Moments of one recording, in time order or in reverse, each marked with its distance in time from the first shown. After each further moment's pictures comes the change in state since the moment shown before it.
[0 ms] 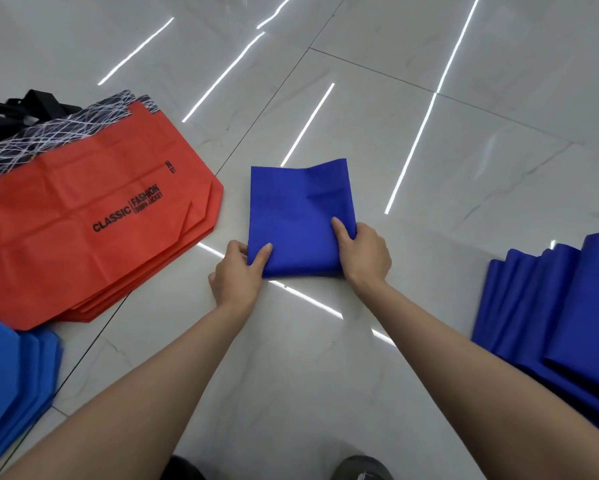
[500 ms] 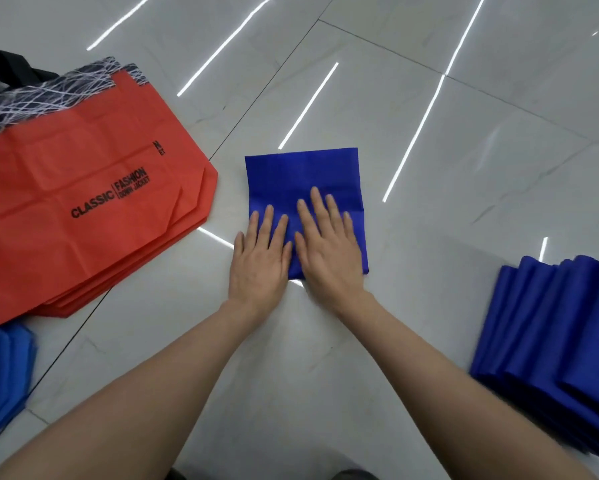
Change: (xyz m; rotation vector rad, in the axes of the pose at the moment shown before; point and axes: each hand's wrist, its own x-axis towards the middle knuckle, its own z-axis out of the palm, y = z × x) left_hand 0.010 -0.001 0.037 0.612 -0.092 0.544; right_hand -0.012 -0.002 0.037 -0.431 0.032 -0.648
